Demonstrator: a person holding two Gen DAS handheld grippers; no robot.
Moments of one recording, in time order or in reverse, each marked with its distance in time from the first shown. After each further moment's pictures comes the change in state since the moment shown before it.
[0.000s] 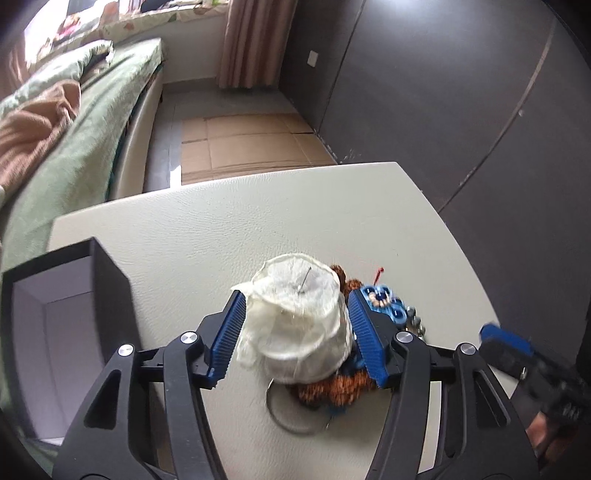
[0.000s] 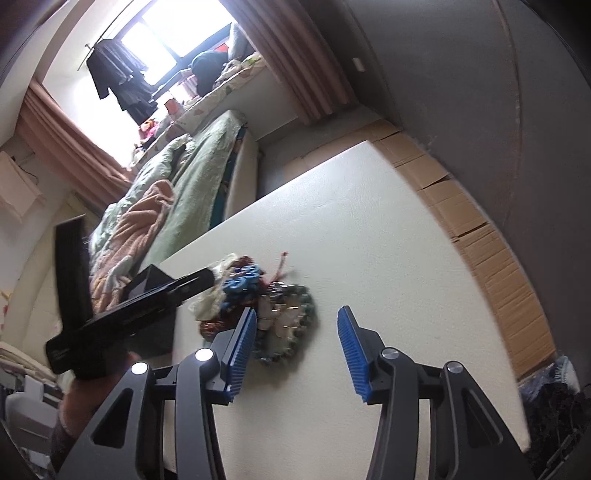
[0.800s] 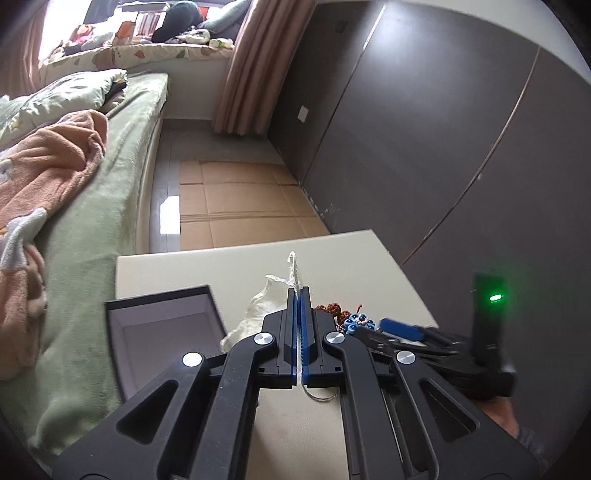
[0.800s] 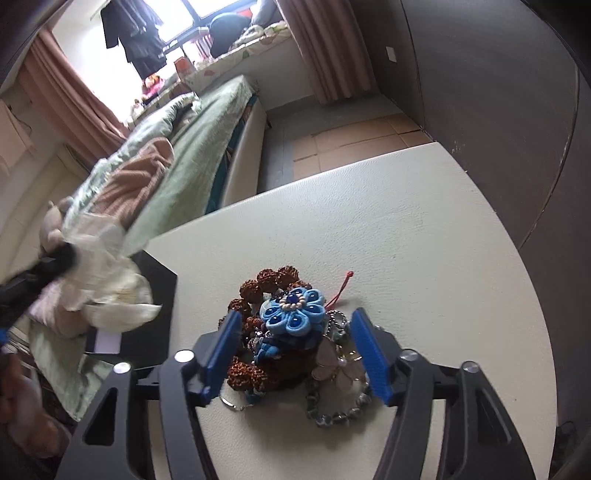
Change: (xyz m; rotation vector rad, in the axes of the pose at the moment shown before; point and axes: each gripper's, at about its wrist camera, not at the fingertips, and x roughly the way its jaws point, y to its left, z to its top) left arm -0.125 0.060 0.006 -0.035 -0.200 -0.127; right arm 0.073 0.067 0.023 -0.158 0.100 -0.146
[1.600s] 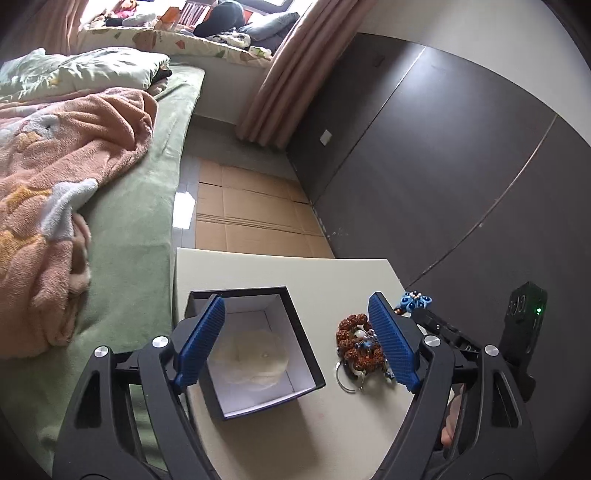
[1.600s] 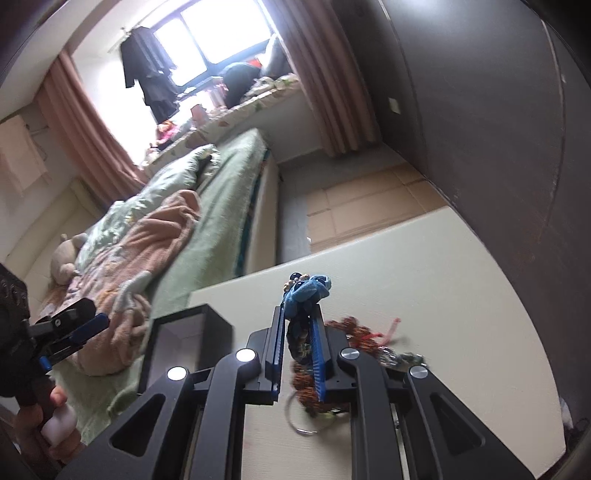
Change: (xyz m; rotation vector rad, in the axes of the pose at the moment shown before) left arm -0.047 0.088 -0.004 -0.157 -0.059 -0.033; right arm -0.072 0.049 0.003 0.011 -0.250 0.083
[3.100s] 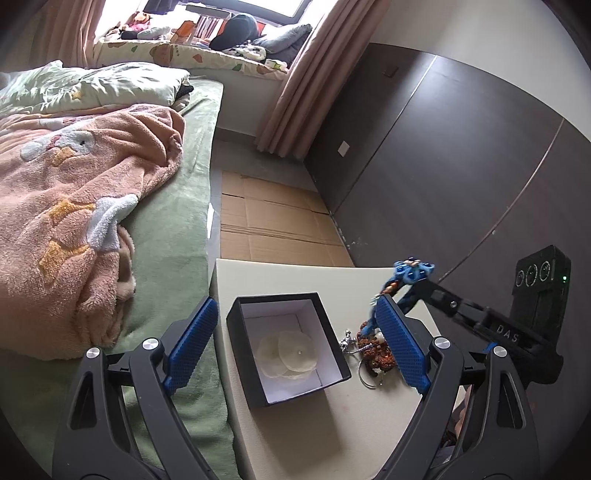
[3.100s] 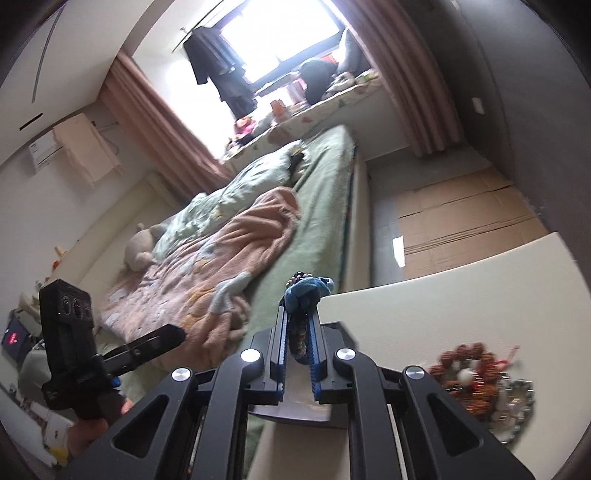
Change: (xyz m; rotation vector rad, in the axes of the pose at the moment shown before) left arm -0.036 0.009 0.002 0.001 -0.044 0.083; right arm 0.016 0.078 0.023 -0.046 0.064 0.339
